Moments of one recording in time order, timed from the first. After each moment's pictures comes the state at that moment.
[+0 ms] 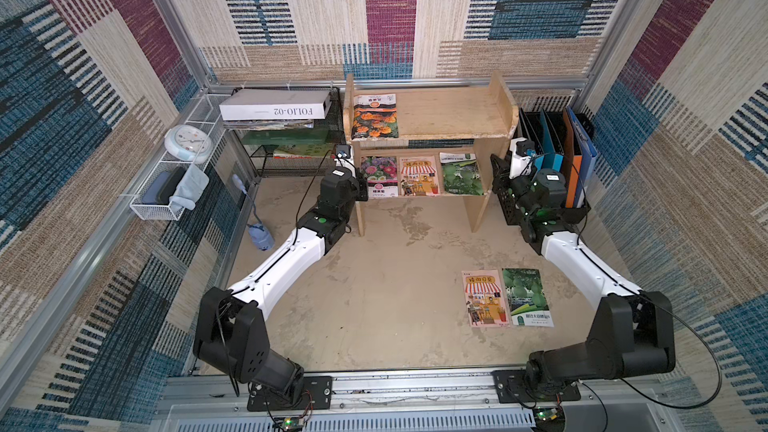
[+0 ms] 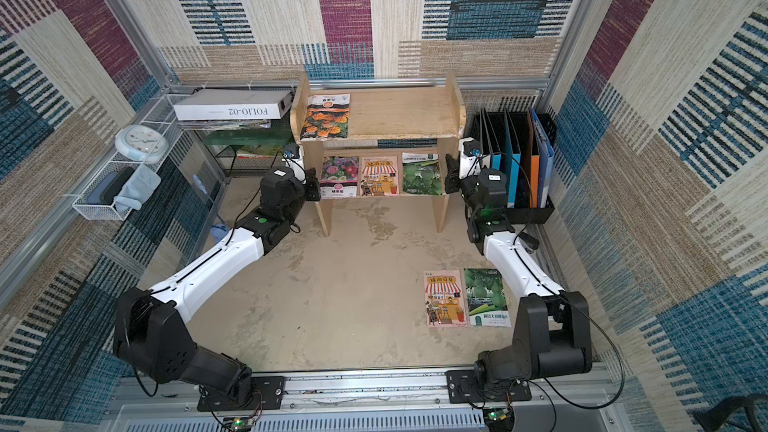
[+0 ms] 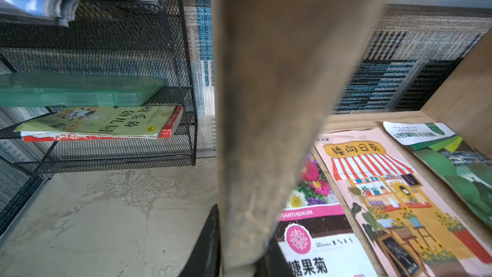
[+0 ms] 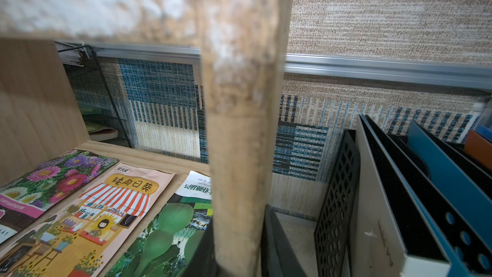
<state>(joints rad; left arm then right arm) -0.41 1.52 1.25 0.05 -0.29 -0.12 0.13 1.43 1.03 0.46 -0.15 -0.03</state>
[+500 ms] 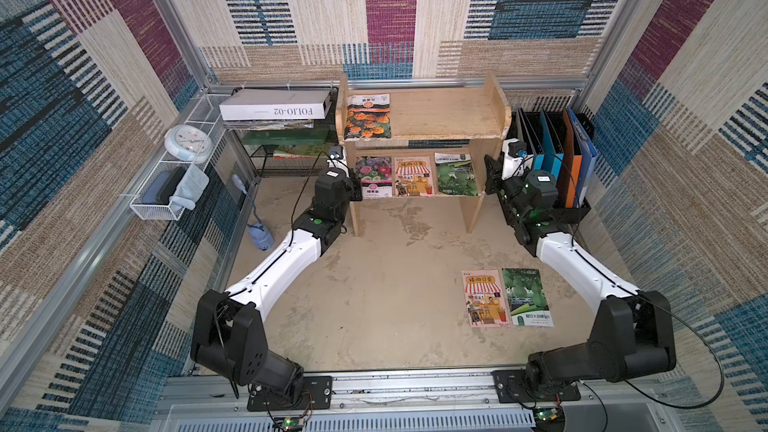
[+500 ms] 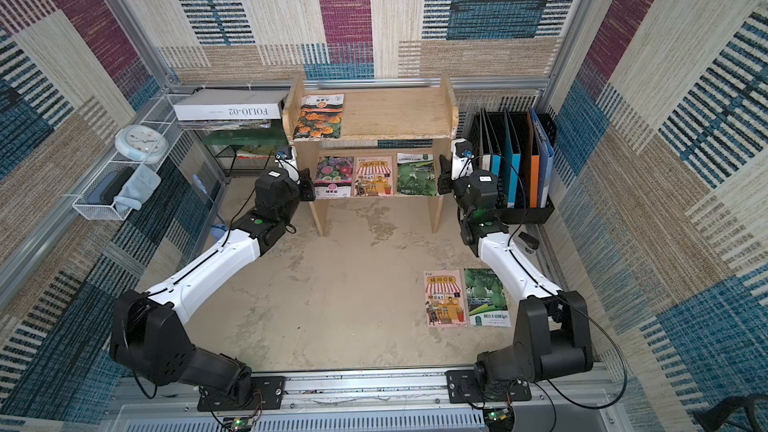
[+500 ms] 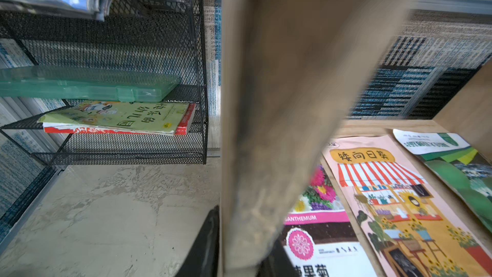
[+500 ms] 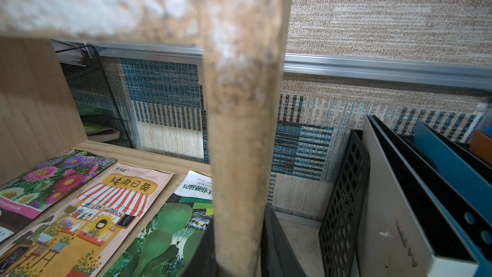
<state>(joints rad) -0.38 1.50 1.22 0.06 -0.29 -0.15 0.18 1.43 1.03 0.45 -0.08 -0.04</state>
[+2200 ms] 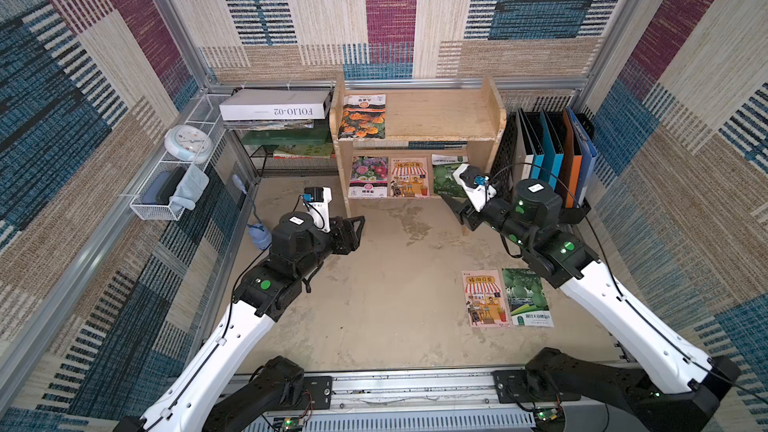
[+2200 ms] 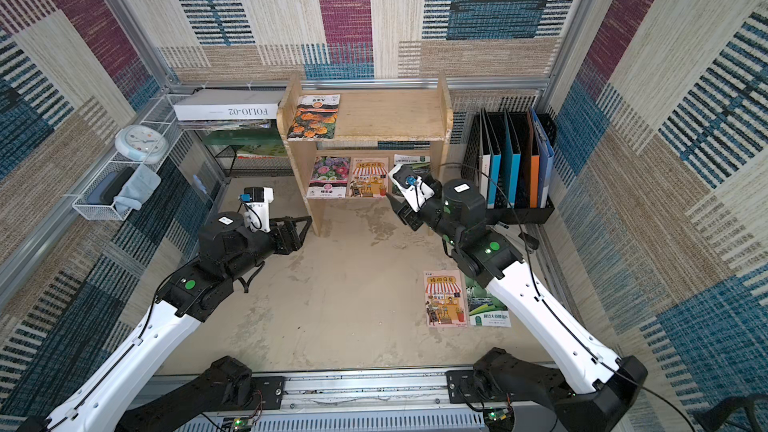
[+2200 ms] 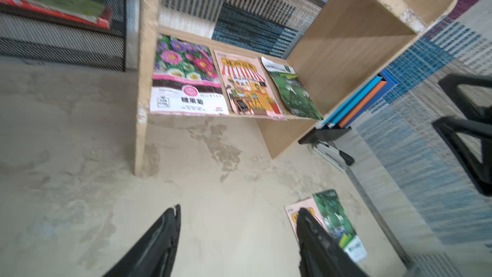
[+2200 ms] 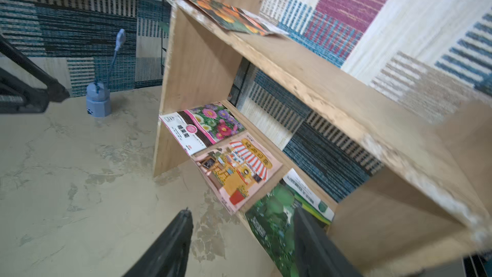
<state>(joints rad) -0.45 0.94 1.02 -0.42 0.13 -0.47 0.65 1.18 1.30 -0.26 -0.03 -0.44</state>
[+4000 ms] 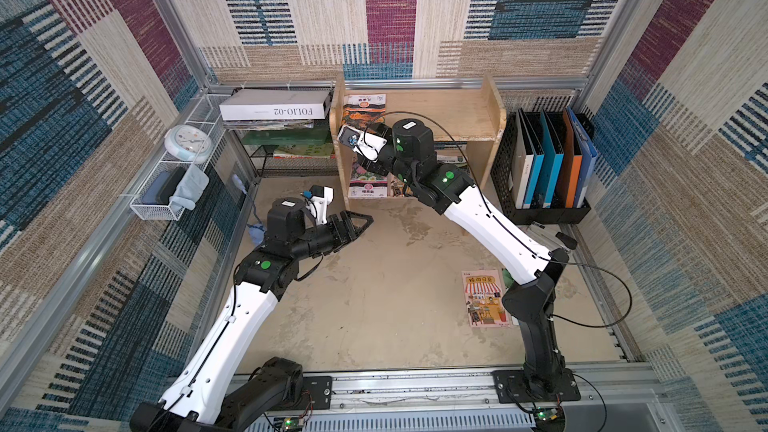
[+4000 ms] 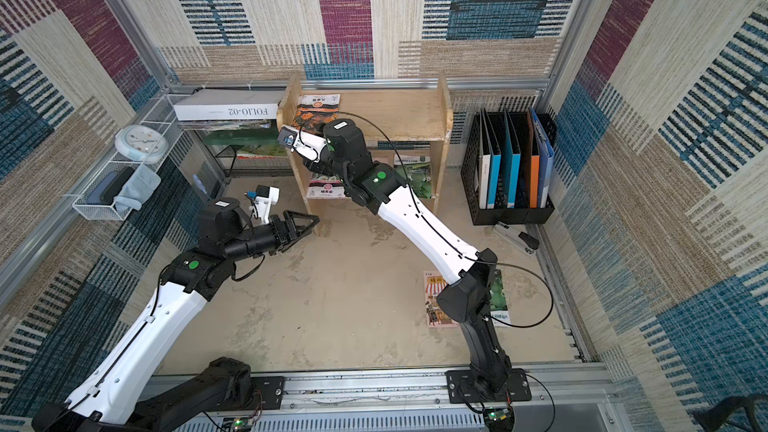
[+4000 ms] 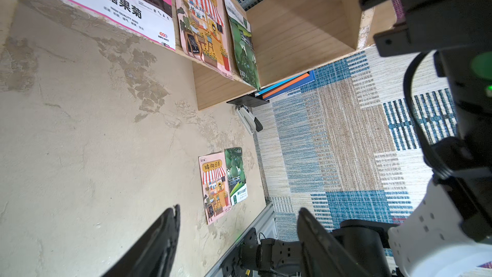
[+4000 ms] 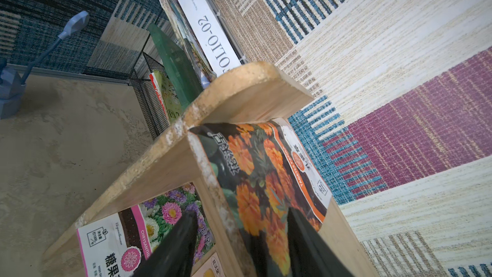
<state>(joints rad) -0.27 1.04 1.05 -0.41 0.63 -0.82 0.85 2.06 2.37 -0.42 0.20 -0.82</state>
